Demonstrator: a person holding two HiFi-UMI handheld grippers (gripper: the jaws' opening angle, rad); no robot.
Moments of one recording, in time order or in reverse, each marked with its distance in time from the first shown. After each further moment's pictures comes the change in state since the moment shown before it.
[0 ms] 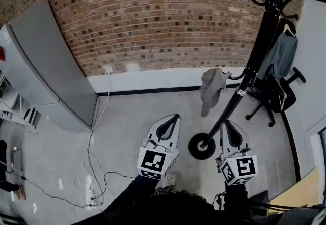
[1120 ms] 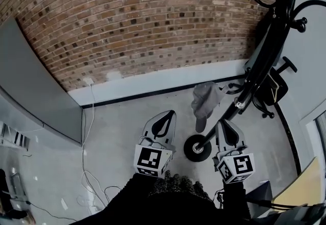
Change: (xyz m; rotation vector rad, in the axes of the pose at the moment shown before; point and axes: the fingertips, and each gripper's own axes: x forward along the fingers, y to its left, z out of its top) left arm 0.118 0.057 -0.018 -0.032 0.013 -0.118; right arm 0.092 -0.048 -0.021 0.021 0.051 -0.118
